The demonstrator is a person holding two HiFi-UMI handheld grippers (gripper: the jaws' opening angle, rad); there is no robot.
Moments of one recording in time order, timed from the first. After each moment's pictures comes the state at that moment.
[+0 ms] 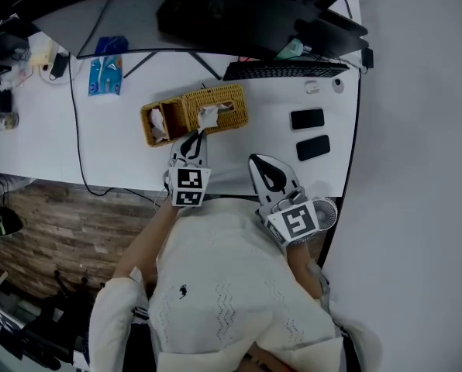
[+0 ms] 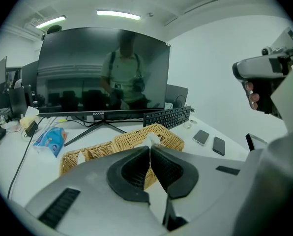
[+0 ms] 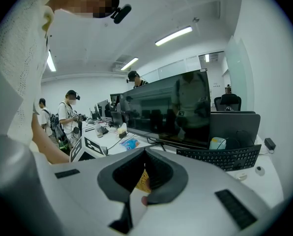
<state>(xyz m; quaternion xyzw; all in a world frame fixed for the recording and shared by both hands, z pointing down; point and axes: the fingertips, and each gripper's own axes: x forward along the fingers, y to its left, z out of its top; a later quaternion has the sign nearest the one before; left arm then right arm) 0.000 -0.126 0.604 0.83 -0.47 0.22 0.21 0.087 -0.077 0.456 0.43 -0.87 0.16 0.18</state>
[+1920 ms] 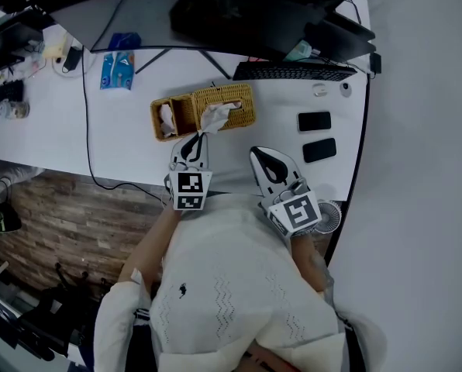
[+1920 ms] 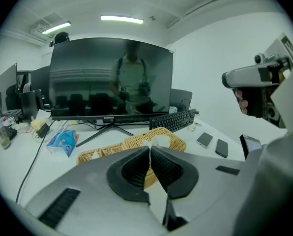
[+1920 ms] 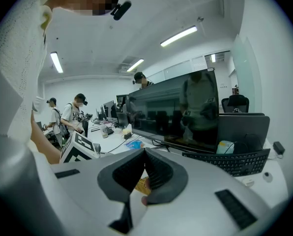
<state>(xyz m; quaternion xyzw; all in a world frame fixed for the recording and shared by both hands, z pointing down) -0.021 -0.112 0.583 0.81 -0.50 0.21 0.20 0.076 -0.083 0.455 0.39 -0.89 0.14 0.17</state>
